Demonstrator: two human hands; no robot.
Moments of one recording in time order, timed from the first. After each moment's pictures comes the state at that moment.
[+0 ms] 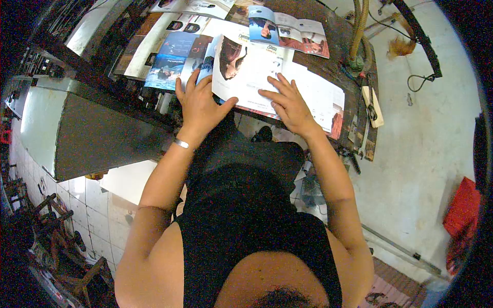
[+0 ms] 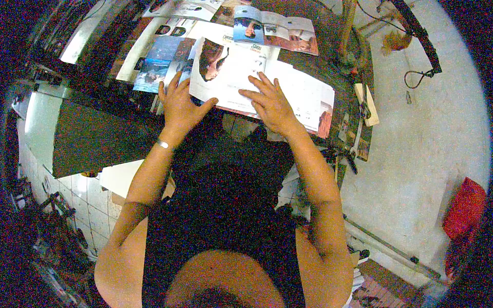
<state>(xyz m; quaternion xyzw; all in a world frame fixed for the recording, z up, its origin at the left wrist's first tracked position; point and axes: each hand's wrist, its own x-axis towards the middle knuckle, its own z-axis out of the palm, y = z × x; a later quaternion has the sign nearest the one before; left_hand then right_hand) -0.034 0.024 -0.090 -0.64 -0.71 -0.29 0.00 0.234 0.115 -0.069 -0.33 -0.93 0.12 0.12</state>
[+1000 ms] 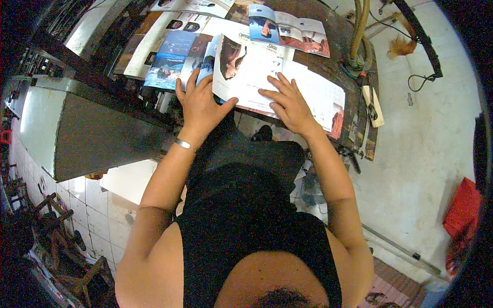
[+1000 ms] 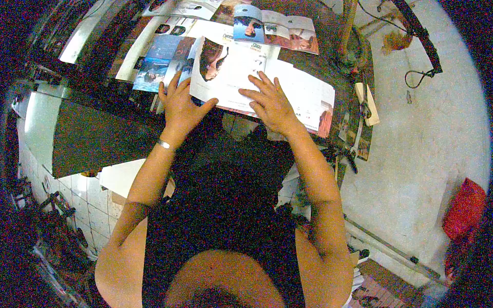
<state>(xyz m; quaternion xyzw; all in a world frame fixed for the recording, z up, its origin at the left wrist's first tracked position) -0.030 0.022 -0.092 -0.63 -0.72 -0.30 0.01 0.236 0.116 -0.071 -0.32 -0.93 0.12 0.11</state>
